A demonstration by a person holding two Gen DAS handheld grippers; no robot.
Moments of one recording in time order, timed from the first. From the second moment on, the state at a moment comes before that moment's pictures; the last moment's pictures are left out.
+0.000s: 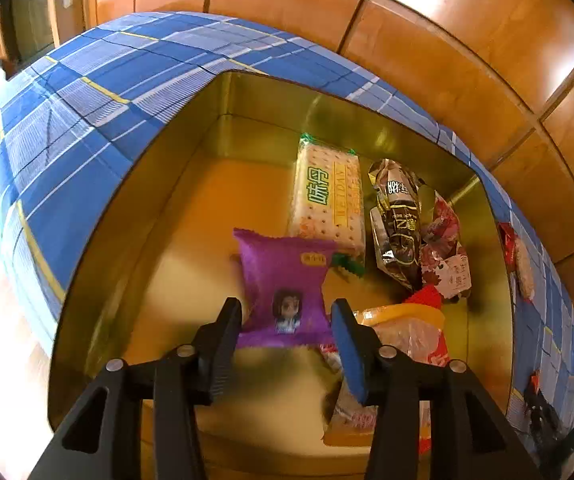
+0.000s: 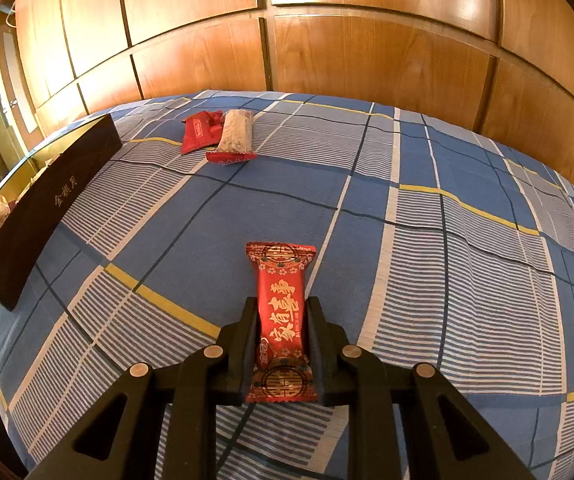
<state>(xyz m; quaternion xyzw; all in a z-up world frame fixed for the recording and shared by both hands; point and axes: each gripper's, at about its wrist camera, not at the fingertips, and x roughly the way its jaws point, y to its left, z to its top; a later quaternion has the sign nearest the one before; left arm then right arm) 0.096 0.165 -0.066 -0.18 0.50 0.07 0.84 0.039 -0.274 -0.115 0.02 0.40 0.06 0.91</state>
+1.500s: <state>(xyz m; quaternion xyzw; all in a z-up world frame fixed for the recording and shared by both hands) 0.020 0.127 -0.023 -0.11 0.42 0.08 0.90 0.044 -0.263 -0.110 0.01 0.42 0.03 0.91</state>
